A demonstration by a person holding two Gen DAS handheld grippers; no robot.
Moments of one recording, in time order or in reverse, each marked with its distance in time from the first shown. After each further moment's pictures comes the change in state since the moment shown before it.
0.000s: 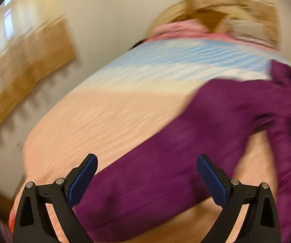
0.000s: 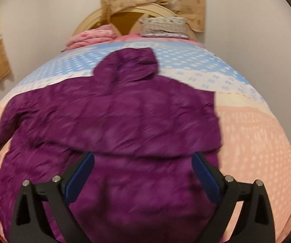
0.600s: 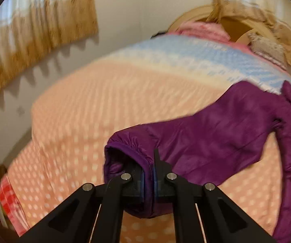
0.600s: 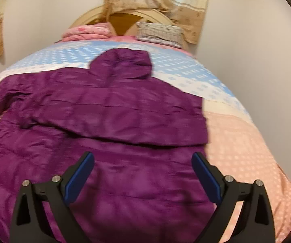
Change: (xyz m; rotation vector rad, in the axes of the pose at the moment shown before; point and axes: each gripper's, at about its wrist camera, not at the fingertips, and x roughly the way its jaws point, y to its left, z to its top) left arm -0.021 0.047 -0.023 -0.143 0.010 -0.064; right arm -0.002 -0.002 -0.008 -0.070 -0.007 -0.233
